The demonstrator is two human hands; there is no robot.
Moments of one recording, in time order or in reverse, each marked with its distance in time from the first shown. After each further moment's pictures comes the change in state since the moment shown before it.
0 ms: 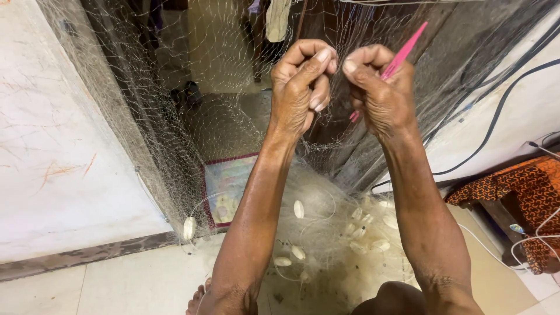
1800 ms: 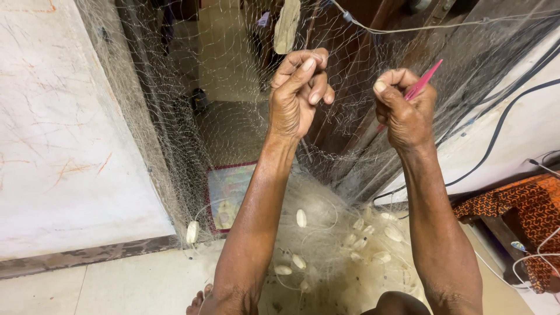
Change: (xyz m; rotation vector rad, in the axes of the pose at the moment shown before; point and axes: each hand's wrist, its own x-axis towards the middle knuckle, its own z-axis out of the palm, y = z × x) left_hand 0.004 0.003 -0.024 -0.251 -0.008 0.054; right_hand -0.004 0.017 -0.023 -0.001 0.071 -0.037
